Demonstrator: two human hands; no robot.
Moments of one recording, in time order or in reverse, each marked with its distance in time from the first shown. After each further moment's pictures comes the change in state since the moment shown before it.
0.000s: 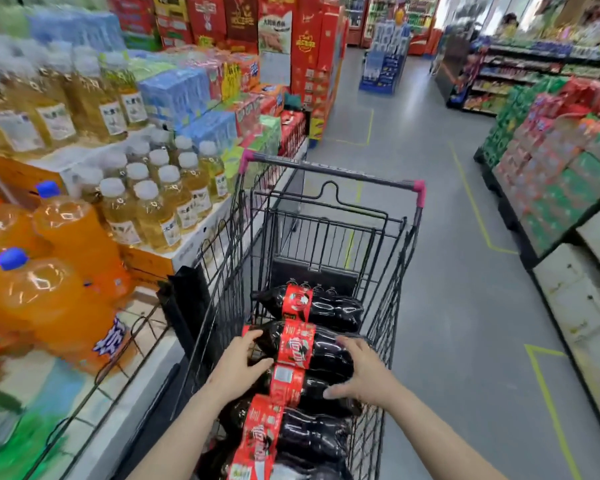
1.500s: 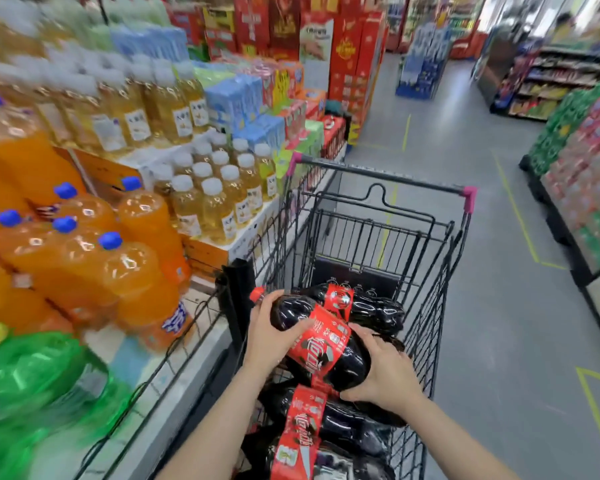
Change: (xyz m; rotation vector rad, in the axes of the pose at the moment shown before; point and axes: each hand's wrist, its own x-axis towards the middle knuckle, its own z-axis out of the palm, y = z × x) left_hand -0.026 0.028 -0.041 -0.348 0.395 0.023; right_hand -0.011 -0.050 0.028 -0.288 0.200 -0.168
